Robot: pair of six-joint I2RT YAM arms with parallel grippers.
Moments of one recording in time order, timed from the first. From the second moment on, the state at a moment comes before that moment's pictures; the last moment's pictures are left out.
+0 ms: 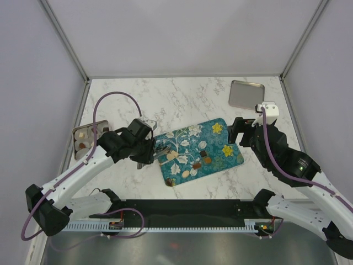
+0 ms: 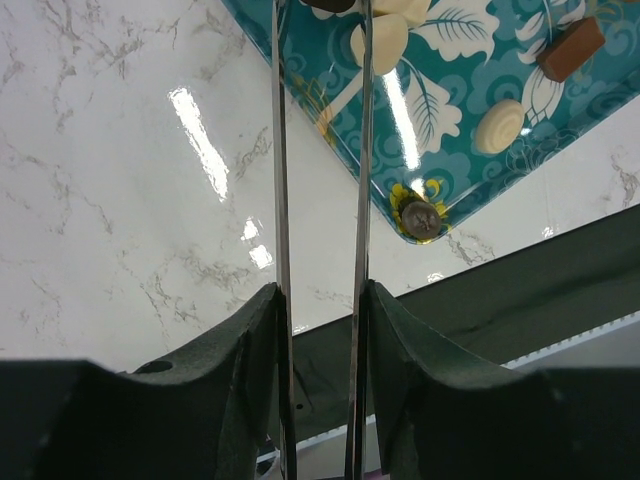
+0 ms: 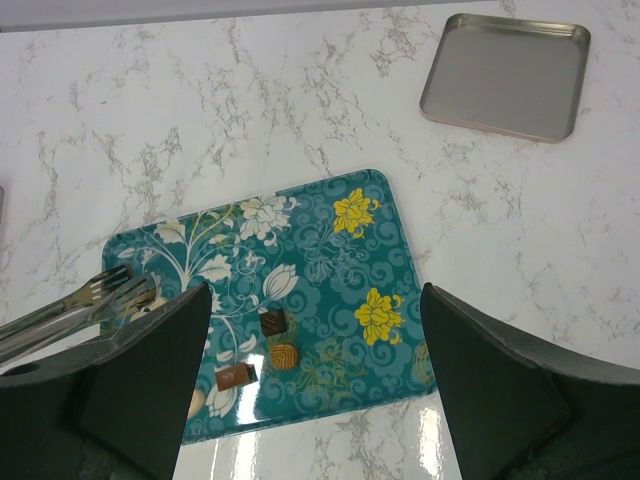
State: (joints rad) left arm -0.71 1.09 1.03 -1.01 -0.05 -0.40; right arm 0.81 0.76 1.07 -0.71 0.60 0.42
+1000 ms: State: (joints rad) left arm -0.70 1.11 1.13 -1.02 -0.14 -0.47; right arm 0.81 0.70 1.01 -0.64 0.55 0.43
